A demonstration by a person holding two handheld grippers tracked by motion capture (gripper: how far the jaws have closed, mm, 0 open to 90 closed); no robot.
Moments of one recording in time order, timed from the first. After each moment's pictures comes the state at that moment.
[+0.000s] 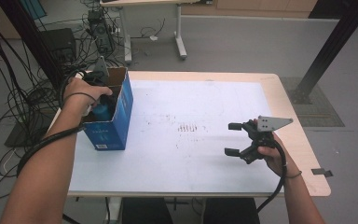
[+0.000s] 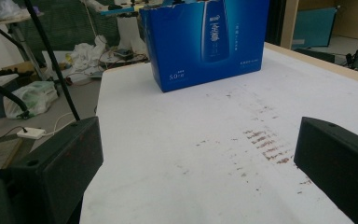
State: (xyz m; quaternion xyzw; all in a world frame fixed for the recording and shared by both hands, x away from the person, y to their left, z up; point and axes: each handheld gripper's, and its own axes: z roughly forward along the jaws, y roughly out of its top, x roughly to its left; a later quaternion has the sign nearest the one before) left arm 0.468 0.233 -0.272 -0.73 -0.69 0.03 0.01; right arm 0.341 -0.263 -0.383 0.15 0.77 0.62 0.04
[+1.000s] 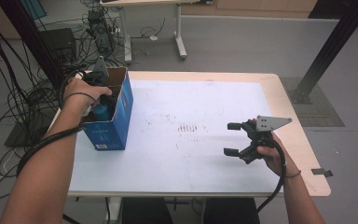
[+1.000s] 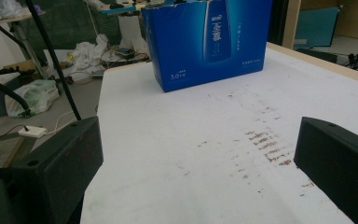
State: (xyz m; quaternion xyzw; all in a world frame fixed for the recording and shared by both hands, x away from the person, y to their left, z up) left arm 0.467 0.235 -0.272 -0.72 -0.69 0.03 0.00; right arm 0.342 -0.260 -0.382 0.14 0.77 0.62 0.04
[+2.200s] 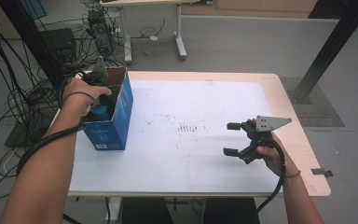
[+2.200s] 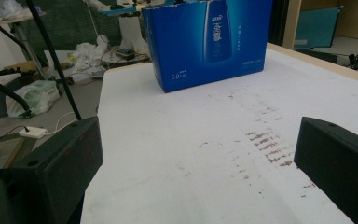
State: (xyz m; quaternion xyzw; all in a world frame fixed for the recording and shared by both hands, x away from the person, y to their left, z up) left arm 0.468 0.238 -0.273 -0.72 -0.69 0.04 0.01; right arm 0.342 -0.260 -0.383 0.14 0.77 0.62 0.04
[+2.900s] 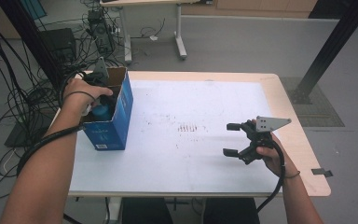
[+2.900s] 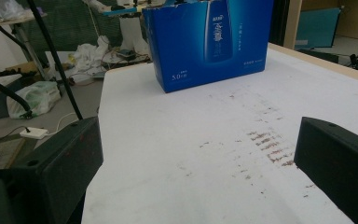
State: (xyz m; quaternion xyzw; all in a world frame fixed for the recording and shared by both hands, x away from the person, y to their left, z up) left arm 0.469 0.235 -0.273 -0.72 -0.69 0.05 0.02; right arm 0.341 -0.259 -0.385 0.14 0.77 0.62 0.04
